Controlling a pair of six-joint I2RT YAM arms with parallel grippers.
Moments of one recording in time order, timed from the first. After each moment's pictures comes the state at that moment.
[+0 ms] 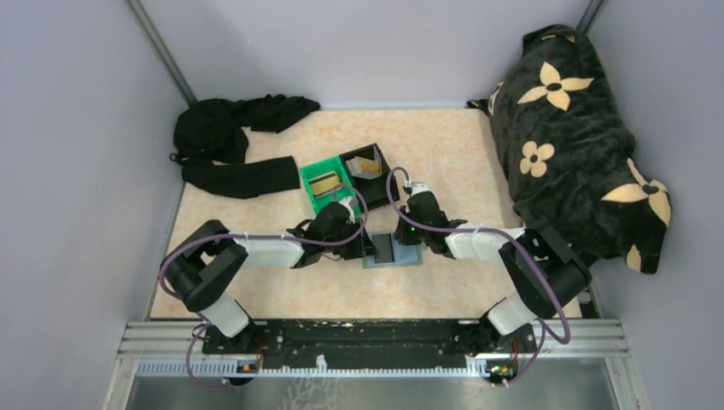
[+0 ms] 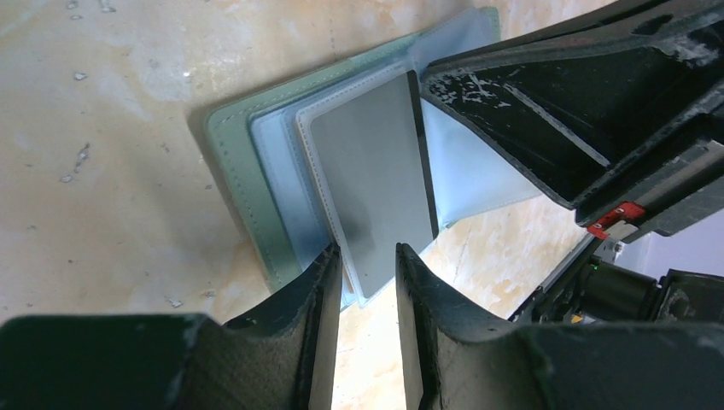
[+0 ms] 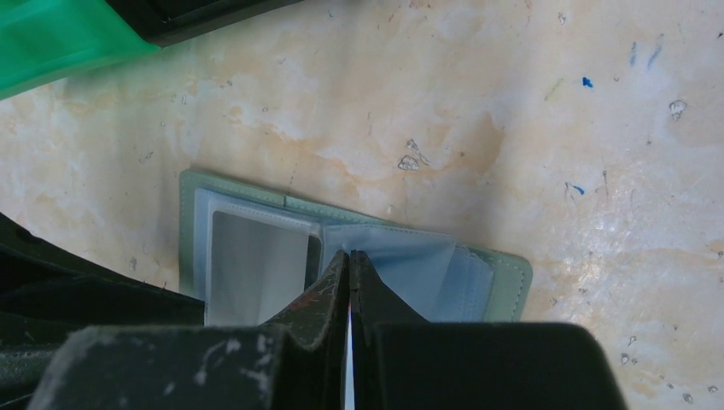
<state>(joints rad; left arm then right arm) -0.83 1.63 0.66 0.28 0.17 -0.88 0.62 1.51 0.62 0.12 -0.02 0.50</state>
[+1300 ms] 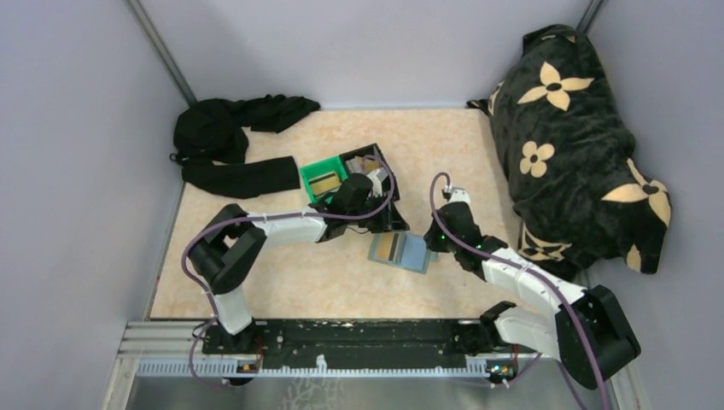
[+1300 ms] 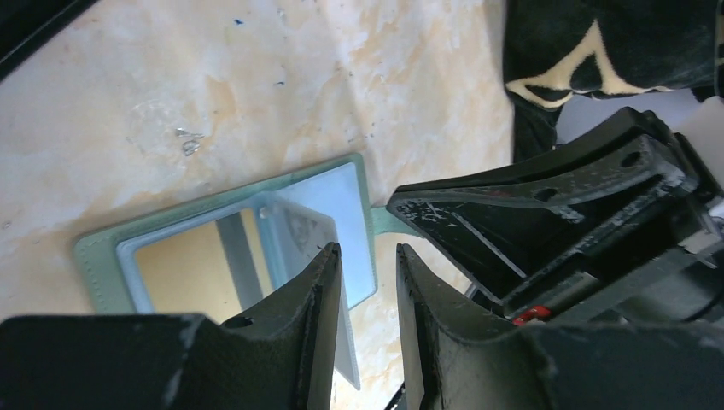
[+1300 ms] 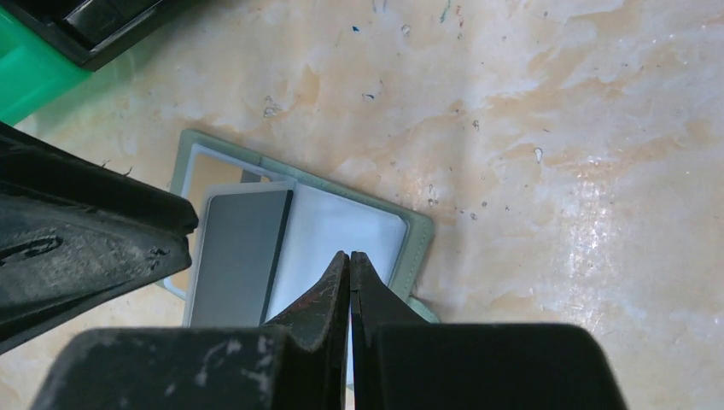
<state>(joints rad) -0.83 1.80 1.01 0.24 0.30 -0.84 0.52 1.07 0.46 -0.12 0.11 0.56</state>
